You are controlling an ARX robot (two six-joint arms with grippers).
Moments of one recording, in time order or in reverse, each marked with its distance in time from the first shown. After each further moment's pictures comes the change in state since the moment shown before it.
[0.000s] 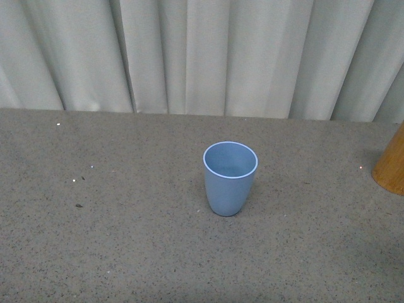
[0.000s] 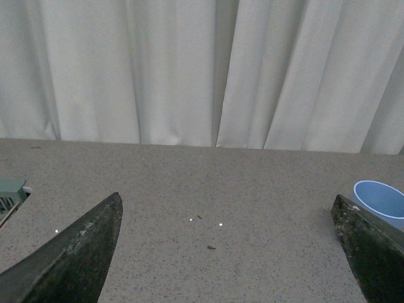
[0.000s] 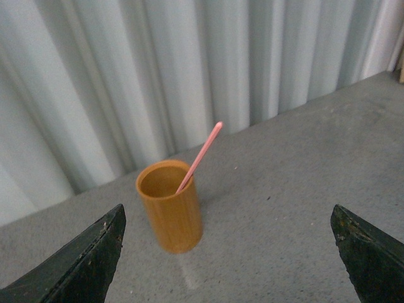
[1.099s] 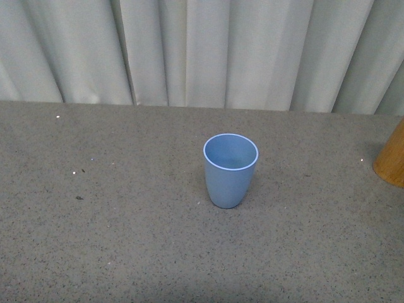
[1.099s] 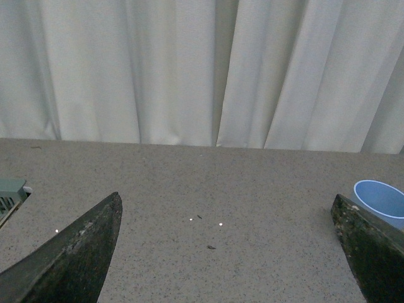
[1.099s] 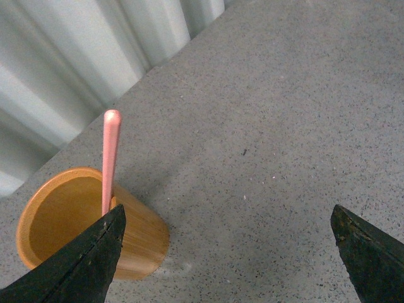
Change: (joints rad) left arm 0.000 0.000 0.000 0.000 0.000 0.000; right arm -0.301 0.732 0.542 -0.246 -0.154 0.304
